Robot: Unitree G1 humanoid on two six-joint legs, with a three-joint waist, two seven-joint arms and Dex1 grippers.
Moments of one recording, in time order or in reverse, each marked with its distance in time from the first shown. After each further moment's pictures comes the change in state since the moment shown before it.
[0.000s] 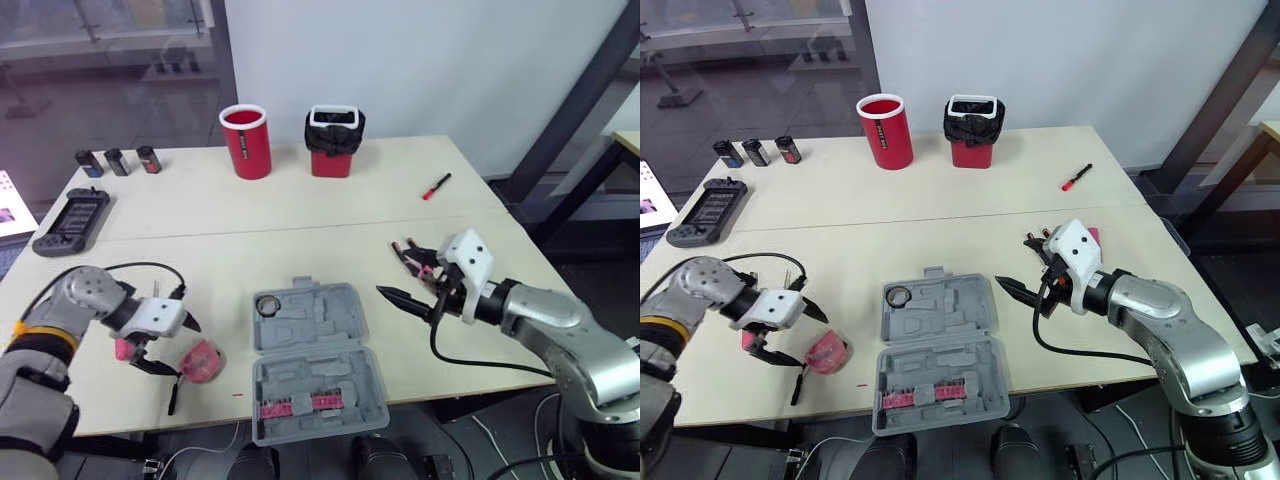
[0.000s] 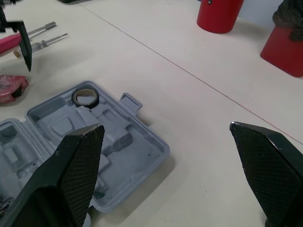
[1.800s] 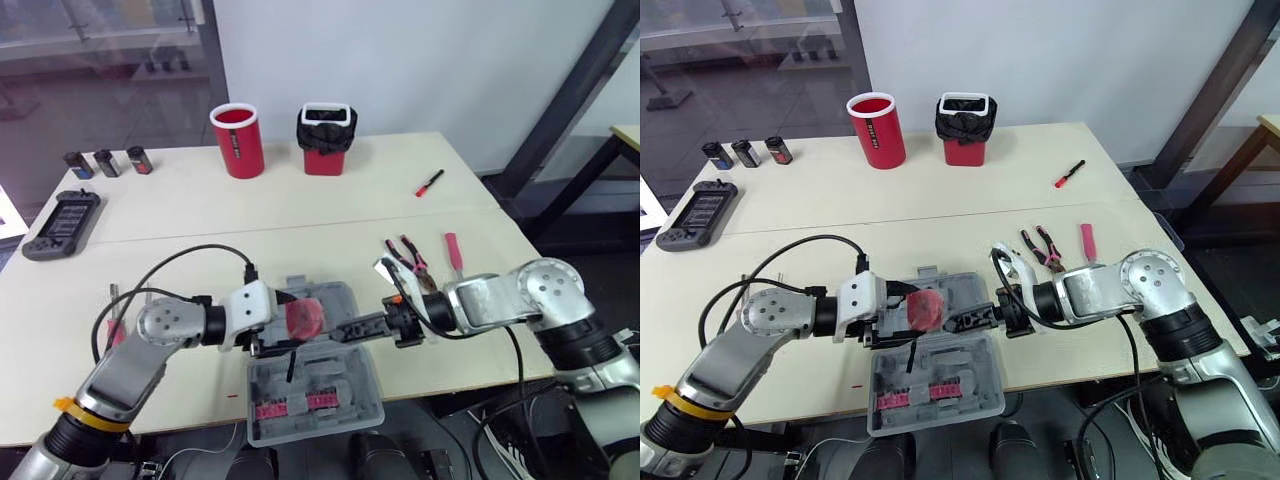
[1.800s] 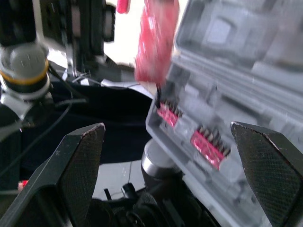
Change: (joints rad) left arm 0.484 -0.155 0.240 -1.423 -0.198 1.062 0.640; right arm -0.475 -0.039 0.340 0.543 1.456 0.715 -0.792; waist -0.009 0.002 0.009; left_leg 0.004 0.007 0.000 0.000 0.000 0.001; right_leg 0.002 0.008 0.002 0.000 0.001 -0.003
